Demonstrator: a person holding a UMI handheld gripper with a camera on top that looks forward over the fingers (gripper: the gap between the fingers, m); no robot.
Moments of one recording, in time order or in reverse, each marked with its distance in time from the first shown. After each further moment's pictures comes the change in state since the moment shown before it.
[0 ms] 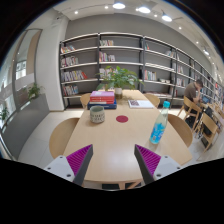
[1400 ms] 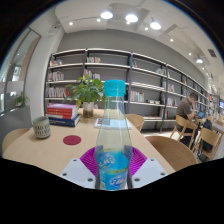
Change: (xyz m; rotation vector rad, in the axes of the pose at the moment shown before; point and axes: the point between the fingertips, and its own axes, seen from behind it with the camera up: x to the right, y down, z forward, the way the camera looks) arm 0.247 -0.050 0.244 0.295 0.106 -0.045
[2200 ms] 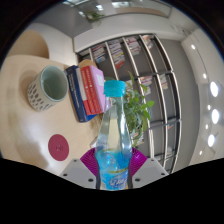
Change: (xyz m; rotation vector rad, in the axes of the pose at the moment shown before) arm -0.159 -0.125 0.148 -0.075 0.008 -1.256
